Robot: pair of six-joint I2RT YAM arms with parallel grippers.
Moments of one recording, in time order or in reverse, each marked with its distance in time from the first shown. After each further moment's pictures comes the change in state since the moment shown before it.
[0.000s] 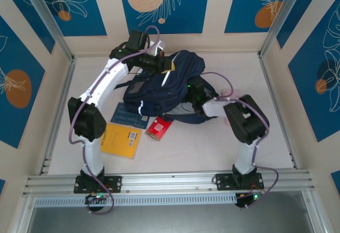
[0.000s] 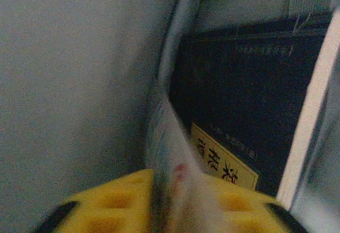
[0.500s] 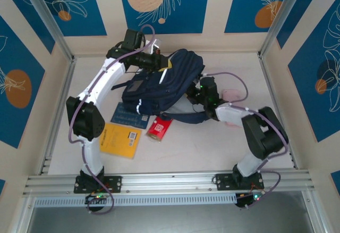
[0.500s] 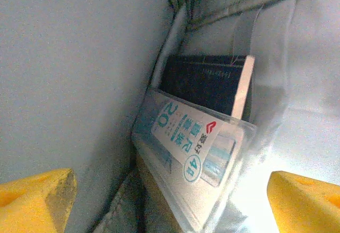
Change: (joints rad) left arm 0.042 0.000 -0.035 0.055 0.031 -0.038; right arm -0.096 -0.332 -0.191 -0.163 0.028 -0.100
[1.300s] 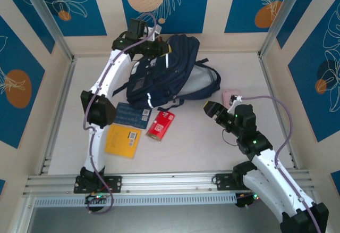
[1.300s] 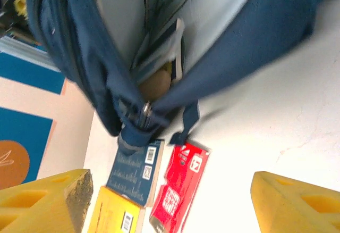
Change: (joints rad) left arm 0.039 0.315 0.485 -0.060 -0.165 0.035; right arm -0.084 -0.945 -0.287 -0.674 0.075 -0.174
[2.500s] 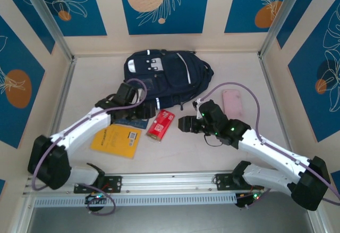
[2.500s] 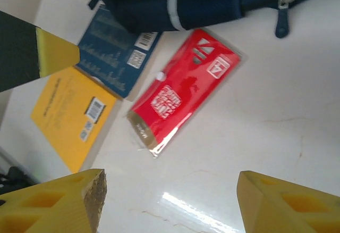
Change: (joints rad) left arm -0.191 -0.925 -1.523 0.268 -0.432 0.008; right arm 0.433 0.363 0.204 -0.177 0.130 -0.194
